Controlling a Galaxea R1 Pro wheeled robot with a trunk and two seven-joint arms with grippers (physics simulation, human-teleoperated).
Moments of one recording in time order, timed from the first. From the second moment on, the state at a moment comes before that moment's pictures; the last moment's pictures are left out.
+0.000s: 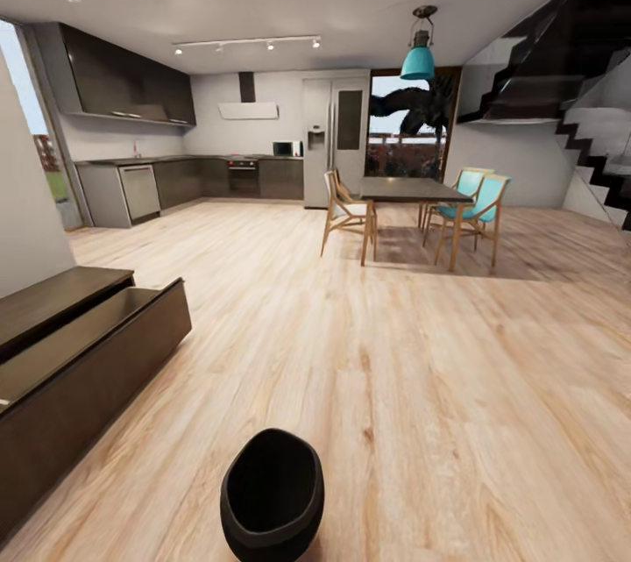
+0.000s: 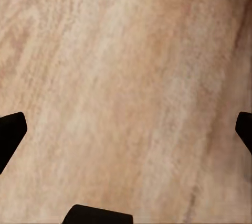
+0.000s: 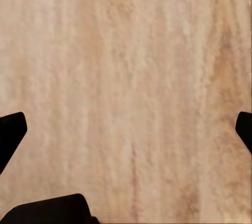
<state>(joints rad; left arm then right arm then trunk) -0.23 0.02 -2.24 -0.11 2.35 -0.44 0.13 -0.21 -0.14 0.49 0.03 -0.67 -0.29 0.07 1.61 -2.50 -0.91</state>
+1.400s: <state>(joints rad) -0.22 0.01 -2.24 -0.09 2.31 -0.44 0.13 -0.21 -0.19 0.49 0.03 -0.74 -0.28 -0.01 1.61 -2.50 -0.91</state>
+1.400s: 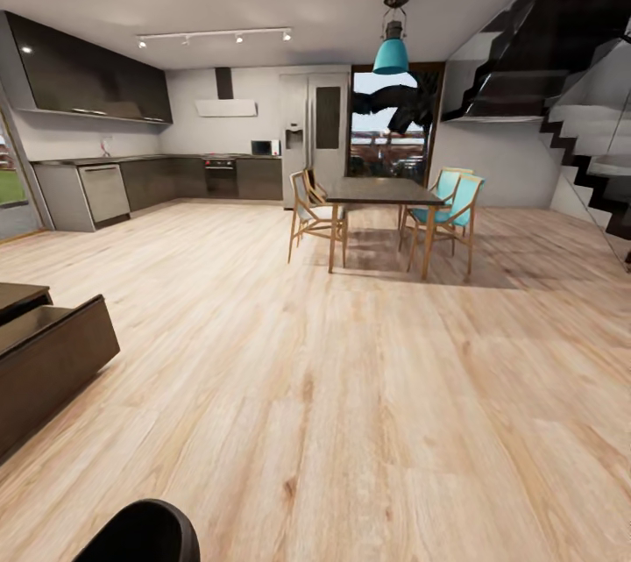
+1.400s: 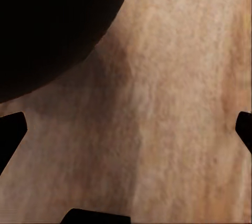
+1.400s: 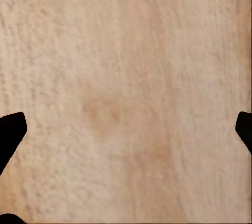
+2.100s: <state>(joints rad) -0.22 0.01 -2.24 -0.09 2.31 -0.44 0.13 -0.22 -0.07 0.49 0.03 -0.74 -0.22 -0.02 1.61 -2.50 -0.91</state>
